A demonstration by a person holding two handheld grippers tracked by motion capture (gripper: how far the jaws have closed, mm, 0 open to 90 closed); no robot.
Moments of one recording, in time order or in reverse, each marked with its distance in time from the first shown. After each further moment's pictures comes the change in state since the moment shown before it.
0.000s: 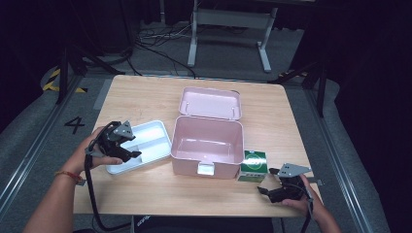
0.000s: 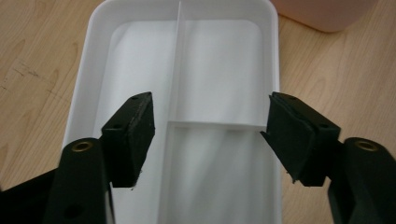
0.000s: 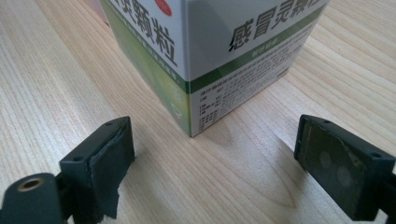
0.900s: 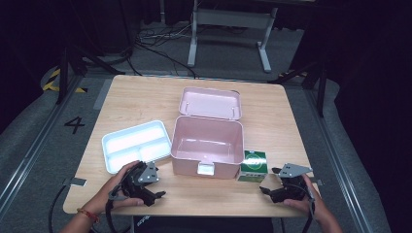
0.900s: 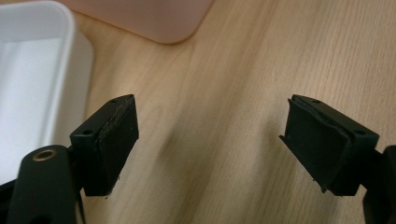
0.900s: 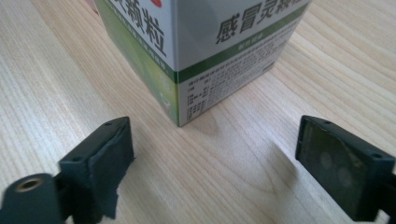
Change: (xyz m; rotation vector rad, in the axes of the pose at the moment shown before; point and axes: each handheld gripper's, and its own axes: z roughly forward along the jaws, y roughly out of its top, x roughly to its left) left arm -0.117 -0.007 0.055 -0.069 -0.059 0.078; right arm -0.001 0.002 -0.006 0.037 -0.042 -0.035
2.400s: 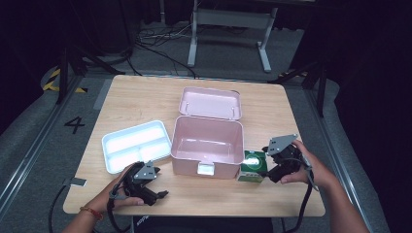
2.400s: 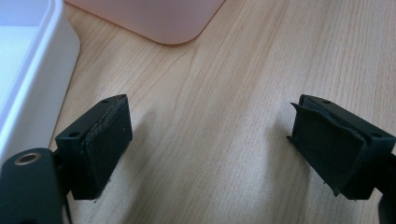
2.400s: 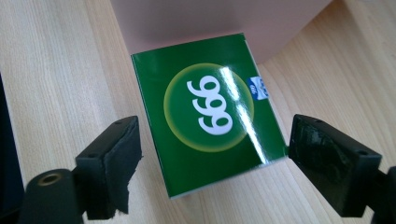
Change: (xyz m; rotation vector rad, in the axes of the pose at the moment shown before) left arm 0.011 -0.016 0.014 -0.130 -0.075 -0.111; right arm -0.010 0.118 -0.022 0.189 0.137 -0.336
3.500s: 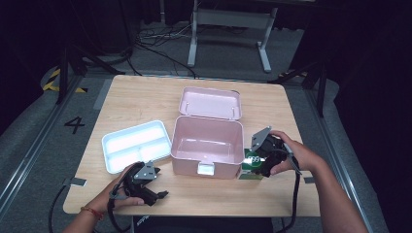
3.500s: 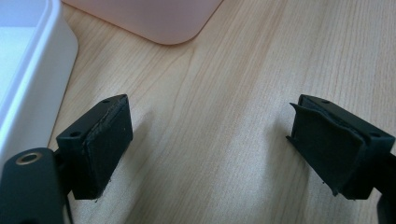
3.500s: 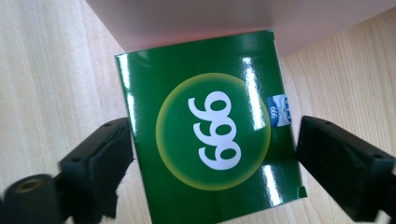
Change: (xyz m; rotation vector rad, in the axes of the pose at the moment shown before) left arm 0.000 0.000 0.000 -0.001 -0.006 0.005; right arm -0.018 0.032 0.028 0.203 0.093 -0.125
